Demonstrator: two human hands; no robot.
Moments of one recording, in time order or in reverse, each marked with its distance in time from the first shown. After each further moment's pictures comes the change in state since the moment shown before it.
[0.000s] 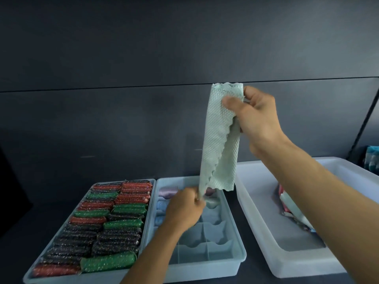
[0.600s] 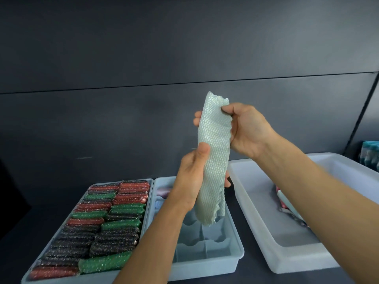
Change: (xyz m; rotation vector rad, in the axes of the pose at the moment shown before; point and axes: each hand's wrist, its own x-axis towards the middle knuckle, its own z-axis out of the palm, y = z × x) left_hand -0.005 0.073 -0.033 -0.913 -0.030 0.303; right_hand 0.000 0.008 -0.005 0.582 -0.342 0.536
